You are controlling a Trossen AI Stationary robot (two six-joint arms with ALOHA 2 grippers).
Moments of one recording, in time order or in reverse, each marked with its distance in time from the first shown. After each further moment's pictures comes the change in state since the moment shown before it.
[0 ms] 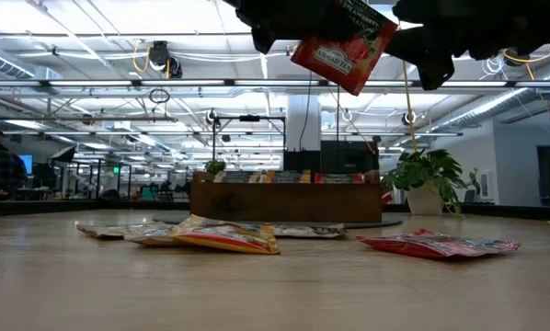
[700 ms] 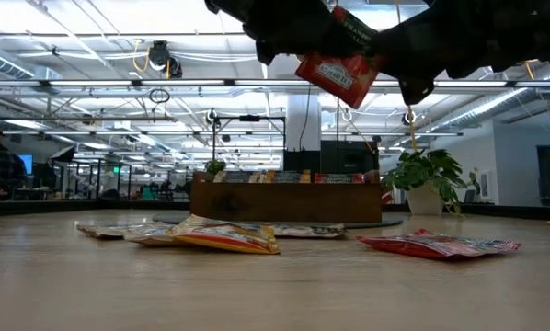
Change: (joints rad) left arm 0.038 0.012 -0.001 0.001 0.021 -0.013; right arm -0.083 0.087 0.023 0.028 -0.103 -0.003
